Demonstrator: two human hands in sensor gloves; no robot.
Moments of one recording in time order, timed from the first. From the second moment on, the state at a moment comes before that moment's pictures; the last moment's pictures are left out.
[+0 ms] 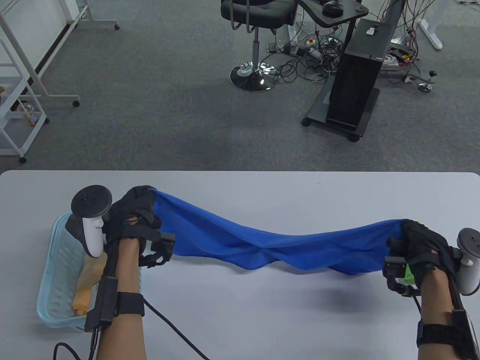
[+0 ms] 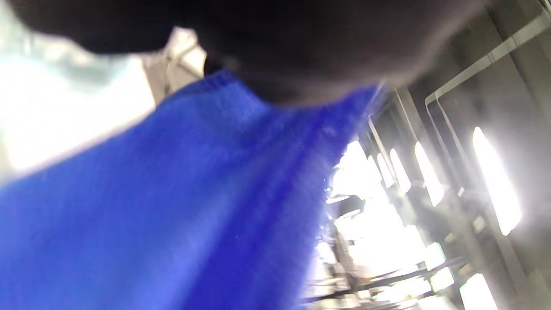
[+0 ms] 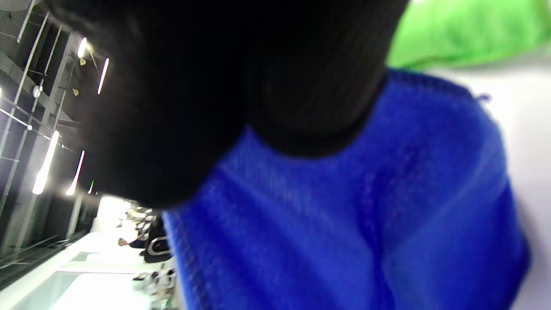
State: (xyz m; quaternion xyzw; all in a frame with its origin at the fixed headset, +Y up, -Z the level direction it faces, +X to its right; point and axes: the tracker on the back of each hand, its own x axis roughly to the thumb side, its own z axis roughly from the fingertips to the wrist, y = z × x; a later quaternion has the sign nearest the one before) left_hand -0.264 -0.590 -0.359 0.02 0.18 0.60 0.77; right_hand 0.380 -0.645 -0.319 -0.31 -0.01 0.72 0.63
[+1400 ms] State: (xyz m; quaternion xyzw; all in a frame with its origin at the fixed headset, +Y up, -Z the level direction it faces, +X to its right) left_hand -0.267 -0.577 -0.396 0.07 0.12 0.62 0.77; right_hand 0.384 -0.612 -0.358 -0.22 -0.13 0.77 0.59
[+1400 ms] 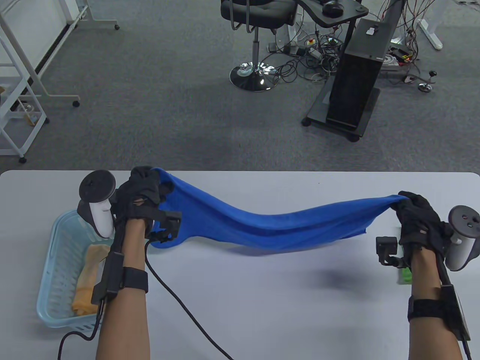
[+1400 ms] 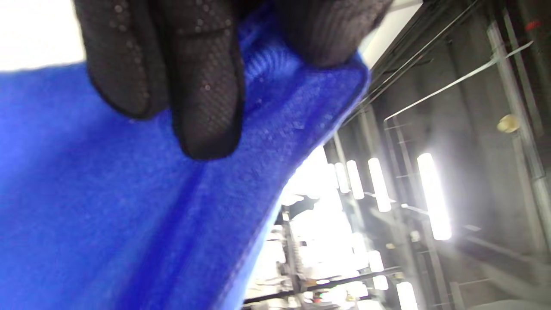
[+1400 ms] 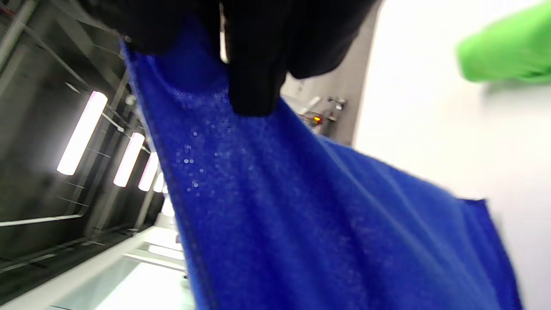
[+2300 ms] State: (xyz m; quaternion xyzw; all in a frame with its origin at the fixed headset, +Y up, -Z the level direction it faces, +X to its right) left_hand -0.241 -0.626 -0.299 -0.04 0.13 0.06 0.99; right_hand 0.405 -0.678 -0.279 -0.30 -0.03 0.89 0.33
